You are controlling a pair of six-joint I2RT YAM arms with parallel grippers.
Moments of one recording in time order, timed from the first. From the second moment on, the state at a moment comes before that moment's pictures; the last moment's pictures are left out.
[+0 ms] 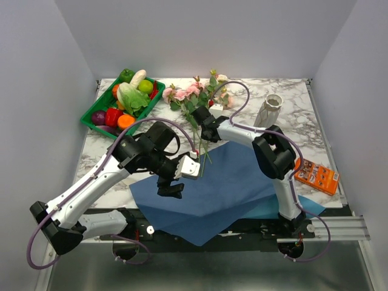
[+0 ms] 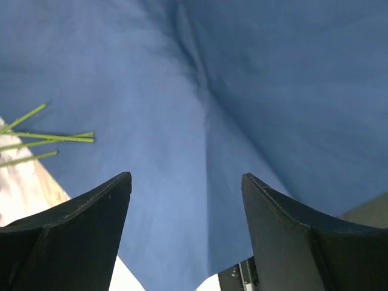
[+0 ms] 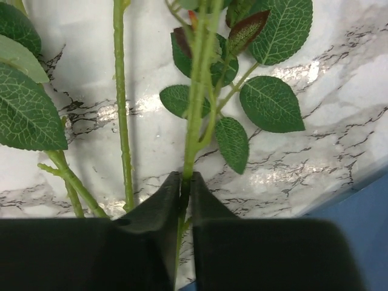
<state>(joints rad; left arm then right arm) -0.77 1.12 1.23 -1.19 0.71 0.78 0.71 2.16 1.59 -0.46 0.50 0.74</state>
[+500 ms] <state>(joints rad) -1.11 1.21 1.26 -1.33 0.71 0.84 0.71 1.84 1.39 -0.38 0.58 0.74</state>
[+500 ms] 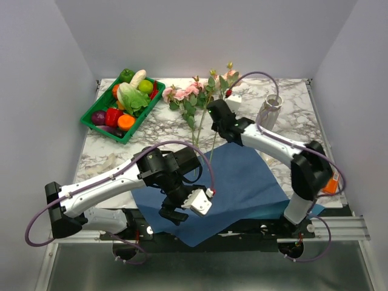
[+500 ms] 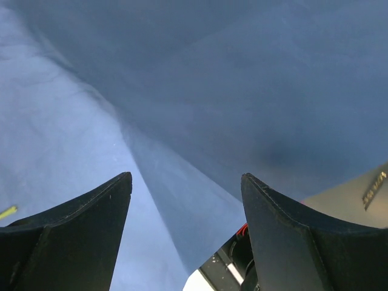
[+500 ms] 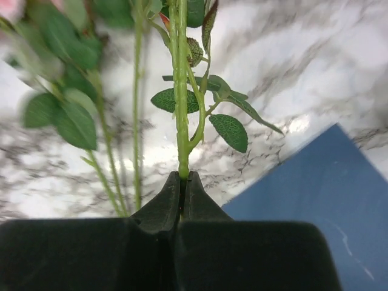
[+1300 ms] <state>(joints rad) -1.16 1.22 0.85 -1.07 0.11 0.76 0.74 1.10 0.93 0.77 0.89 -0.30</state>
